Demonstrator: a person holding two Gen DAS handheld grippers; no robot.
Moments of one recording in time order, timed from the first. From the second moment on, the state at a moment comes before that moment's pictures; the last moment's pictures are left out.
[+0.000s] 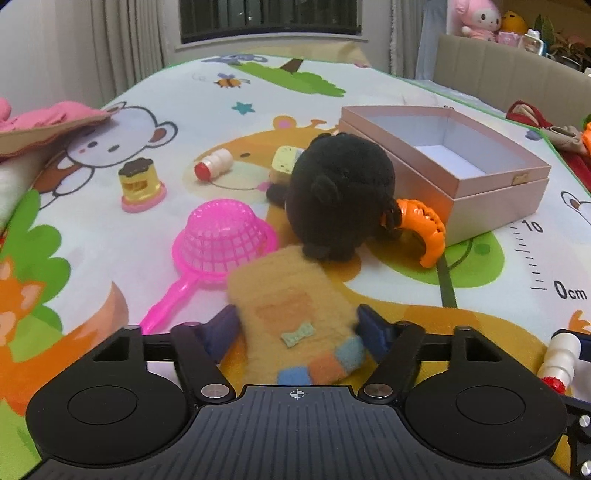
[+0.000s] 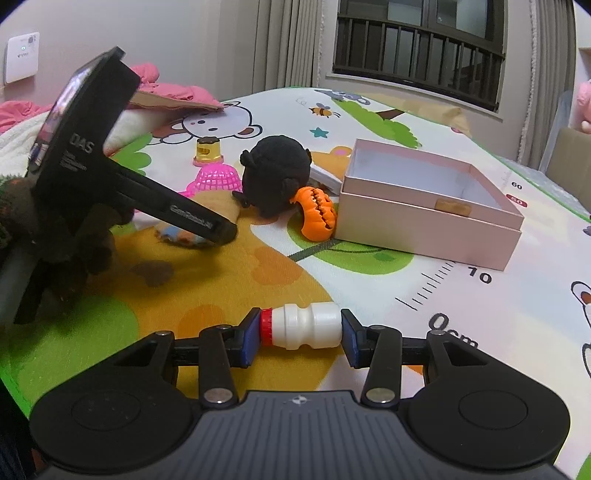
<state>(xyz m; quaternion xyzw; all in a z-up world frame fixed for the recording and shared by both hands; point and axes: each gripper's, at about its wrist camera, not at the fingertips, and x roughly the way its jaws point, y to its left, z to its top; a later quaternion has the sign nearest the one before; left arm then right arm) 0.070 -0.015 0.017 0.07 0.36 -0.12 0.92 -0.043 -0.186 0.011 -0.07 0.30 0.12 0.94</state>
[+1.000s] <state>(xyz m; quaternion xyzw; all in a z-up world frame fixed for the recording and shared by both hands) -0.013 -0.086 0.046 0.12 0.31 -0.28 0.90 -0.048 -0.283 0.031 -0.05 0.28 0.06 0.96</state>
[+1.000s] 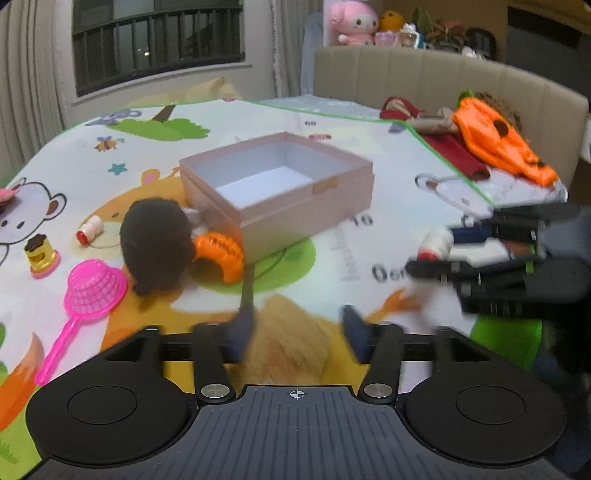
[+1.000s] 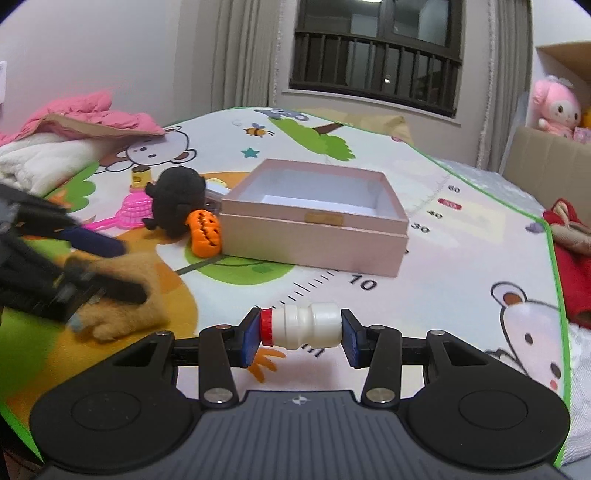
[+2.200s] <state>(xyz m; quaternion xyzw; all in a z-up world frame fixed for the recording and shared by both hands) -0.012 -0.085 0.048 0.11 0.30 -0.28 0.90 -0.051 -0.258 0.023 -0.06 0.29 0.10 0.95</state>
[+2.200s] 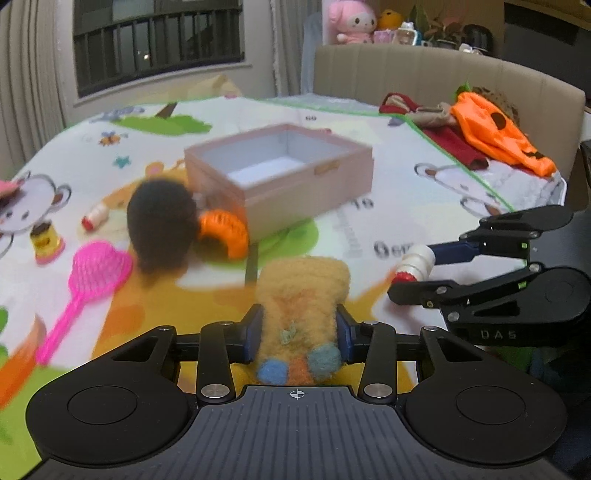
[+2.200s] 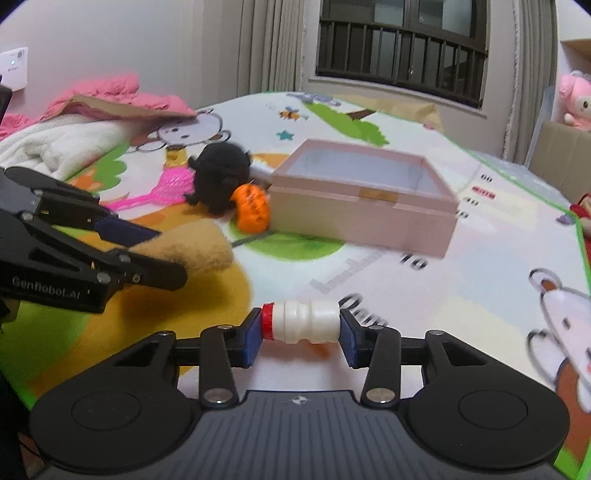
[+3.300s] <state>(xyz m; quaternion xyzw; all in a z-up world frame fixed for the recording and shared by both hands) 0.091 -0.045 0.067 0.08 0.24 -0.14 0.96 0.079 -0.245 0.059 -0.07 0.21 0.07 0.97</state>
